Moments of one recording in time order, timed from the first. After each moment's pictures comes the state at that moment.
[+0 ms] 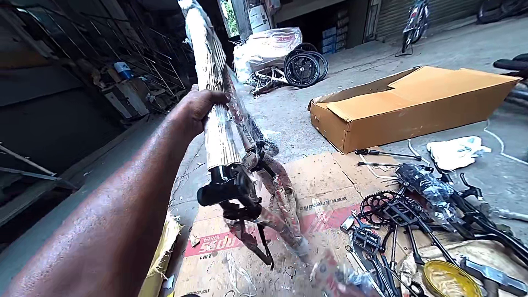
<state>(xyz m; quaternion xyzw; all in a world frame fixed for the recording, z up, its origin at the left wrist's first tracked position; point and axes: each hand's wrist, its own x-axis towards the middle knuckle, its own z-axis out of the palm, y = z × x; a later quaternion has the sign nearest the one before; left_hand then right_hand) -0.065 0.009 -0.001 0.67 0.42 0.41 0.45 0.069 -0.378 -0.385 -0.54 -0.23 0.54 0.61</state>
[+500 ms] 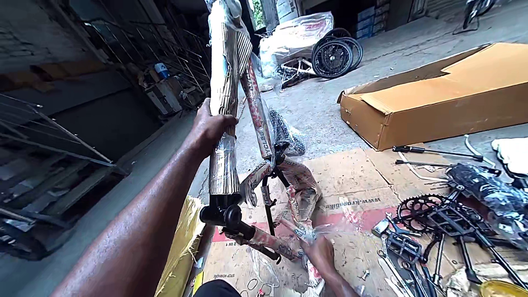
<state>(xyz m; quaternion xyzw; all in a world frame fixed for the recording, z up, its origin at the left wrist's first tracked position) -0.155 0.005 -0.030 0.72 0.48 0.40 0.32 -0.019 -0.185 -0.424 -0.83 -0.36 0.32 0.28</state>
